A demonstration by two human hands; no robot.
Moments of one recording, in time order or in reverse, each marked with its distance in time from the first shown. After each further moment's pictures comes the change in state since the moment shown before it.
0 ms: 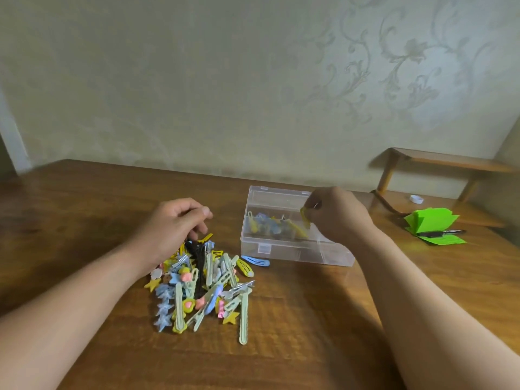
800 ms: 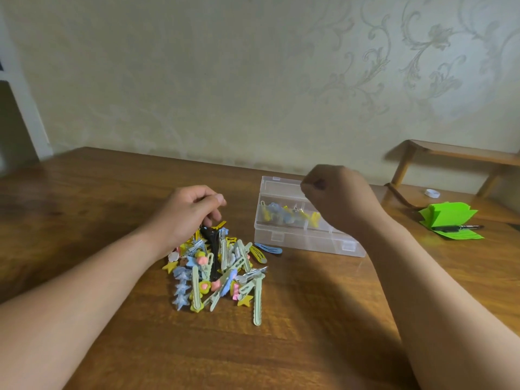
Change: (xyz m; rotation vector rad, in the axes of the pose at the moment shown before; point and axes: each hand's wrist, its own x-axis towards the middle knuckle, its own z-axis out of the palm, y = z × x) left_hand 0.000 -0.001 -0.003 0.037 -0.001 0.000; right_hand -0.015 -0.032 -0.011 0.133 0.118 -0.192
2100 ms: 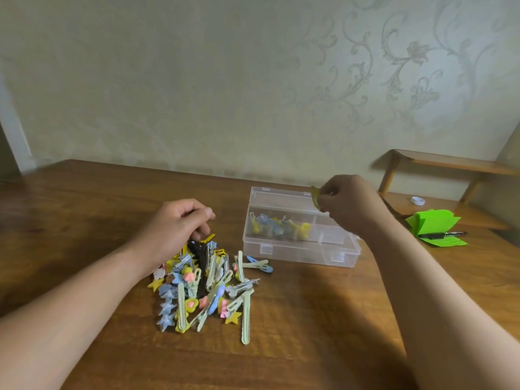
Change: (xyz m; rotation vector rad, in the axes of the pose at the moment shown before) left_hand 0.000 0.002 0.003 -0.024 -0.007 -0.005; right_hand 0.005 0.023 -0.026 0.030 -0.052 0.253
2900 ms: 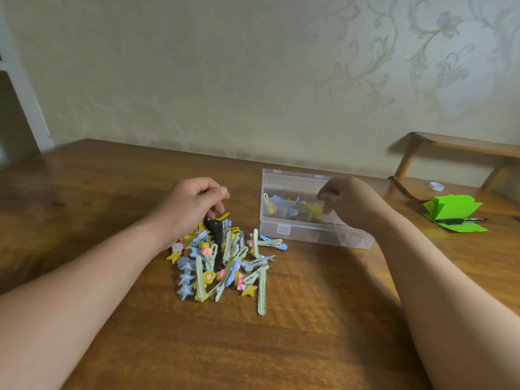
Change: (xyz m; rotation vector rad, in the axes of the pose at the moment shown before) left_hand -0.001 -0.003 -0.003 0.027 -0.009 0.026; right_hand 0.017 0.028 0.045 -0.071 -0.170 -0.060
